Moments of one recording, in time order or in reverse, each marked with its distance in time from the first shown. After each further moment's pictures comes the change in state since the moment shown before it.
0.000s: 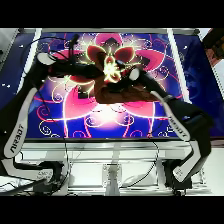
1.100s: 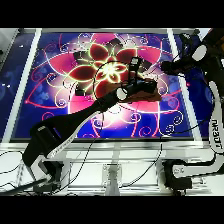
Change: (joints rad) left arm -0.581 -0.287 0.150 -0.021 0.880 0.012; right arm -0.410 0.270 -0.002 -0.309 0.148 0.013
